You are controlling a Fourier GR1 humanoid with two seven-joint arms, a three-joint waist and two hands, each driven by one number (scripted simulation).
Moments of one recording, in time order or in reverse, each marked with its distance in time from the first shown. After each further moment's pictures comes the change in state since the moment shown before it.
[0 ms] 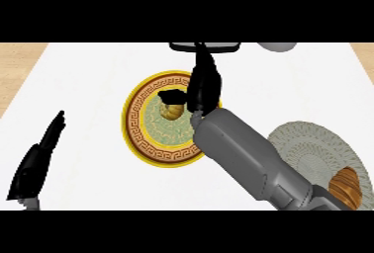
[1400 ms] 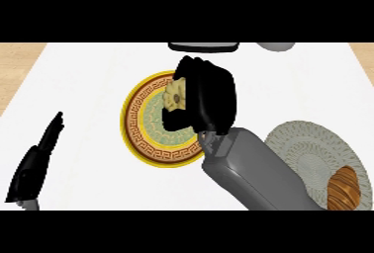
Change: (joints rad) left arm 0.015 0.000 -0.007 -0.021 -0.001 0.015 0.016; right arm 0.183 0.003 -0.137 -0.629 0.513 0.831 0.207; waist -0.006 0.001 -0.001
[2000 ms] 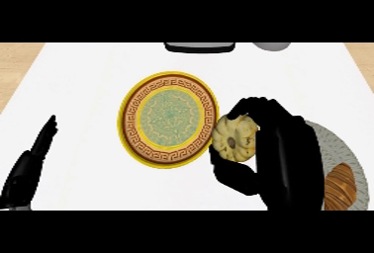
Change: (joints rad) left arm 0.036 0.015 0.012 -0.023 0.015 0.000 -0.009; right arm 0.449 -0.010 -0.024 -0.591 0.300 0.236 -0.174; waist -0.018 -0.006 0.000
